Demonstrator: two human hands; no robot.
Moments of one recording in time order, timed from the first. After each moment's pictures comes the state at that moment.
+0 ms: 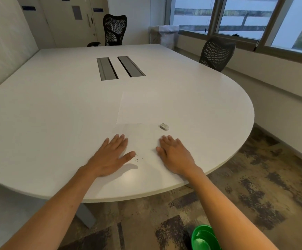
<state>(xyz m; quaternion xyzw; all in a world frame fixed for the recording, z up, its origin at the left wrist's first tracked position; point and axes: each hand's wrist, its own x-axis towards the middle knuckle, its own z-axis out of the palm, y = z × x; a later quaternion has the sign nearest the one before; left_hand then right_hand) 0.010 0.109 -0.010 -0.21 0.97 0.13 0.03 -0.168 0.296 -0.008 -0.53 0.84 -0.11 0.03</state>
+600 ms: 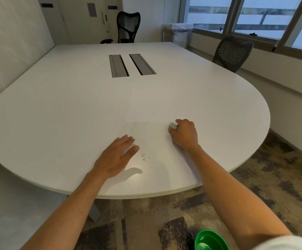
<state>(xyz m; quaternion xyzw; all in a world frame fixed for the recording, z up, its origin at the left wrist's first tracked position) 0.020 0.136 -0.001 -0.26 0.92 0.26 -0.13 -0.232 0.232 -0.003 -0.37 0.89 -0.28 -0.01</state>
